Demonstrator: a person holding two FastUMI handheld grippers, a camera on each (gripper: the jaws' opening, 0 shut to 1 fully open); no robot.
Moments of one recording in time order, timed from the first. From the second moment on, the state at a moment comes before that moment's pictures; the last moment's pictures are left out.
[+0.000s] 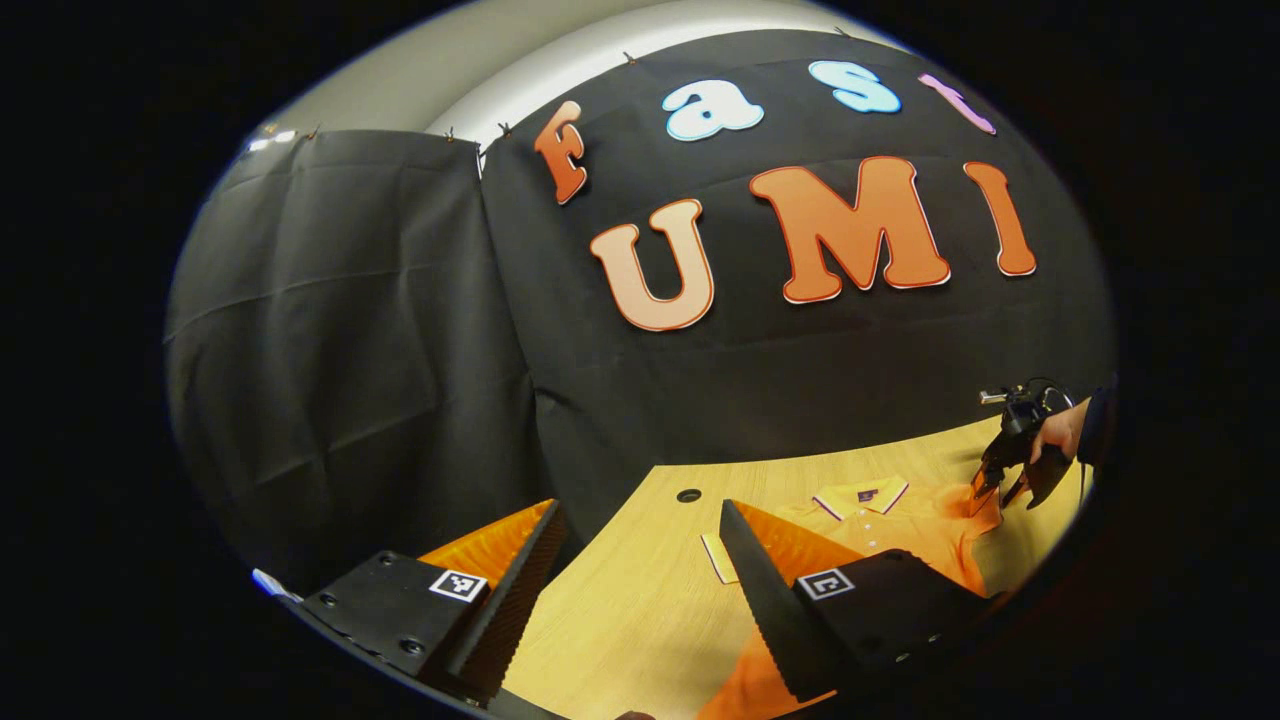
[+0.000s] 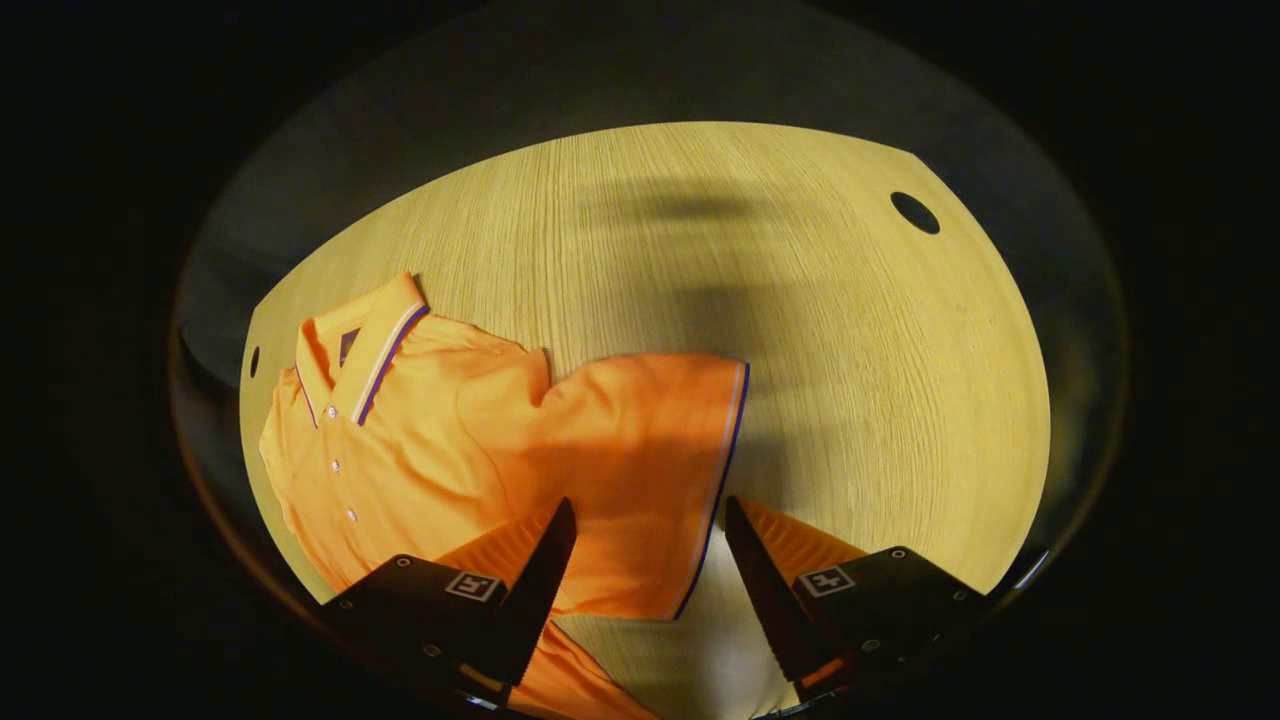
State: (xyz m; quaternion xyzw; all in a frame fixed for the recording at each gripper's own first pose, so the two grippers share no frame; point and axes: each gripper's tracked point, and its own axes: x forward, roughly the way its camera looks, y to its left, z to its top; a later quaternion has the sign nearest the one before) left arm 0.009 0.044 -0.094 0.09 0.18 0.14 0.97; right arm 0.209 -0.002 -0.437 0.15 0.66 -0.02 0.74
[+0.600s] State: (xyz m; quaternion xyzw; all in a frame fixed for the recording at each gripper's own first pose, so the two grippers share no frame) left arm 0.018 0.025 -0.099 0.09 0.19 0.12 0.97; right arm 0.235 0.008 -0.399 0.21 0.59 0.02 0.78
